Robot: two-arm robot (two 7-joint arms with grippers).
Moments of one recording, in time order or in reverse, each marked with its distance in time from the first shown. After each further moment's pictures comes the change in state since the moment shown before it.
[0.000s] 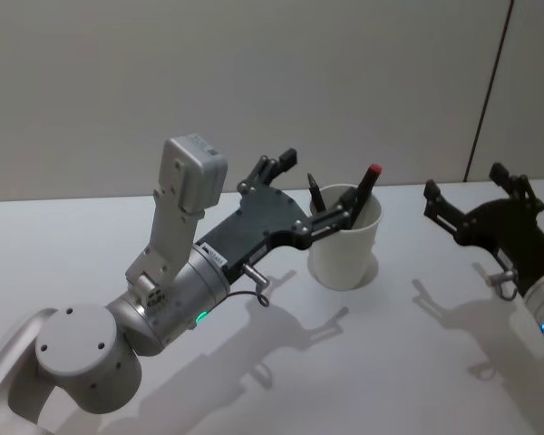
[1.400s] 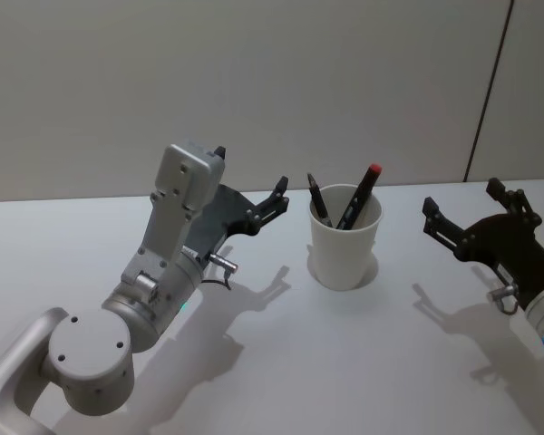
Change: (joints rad) left arm -0.040 0.063 0.073 0.057 0.118 0.025 0.359; right arm -0.018 0.007 0.008 0.024 -0.011 -0.020 0.039
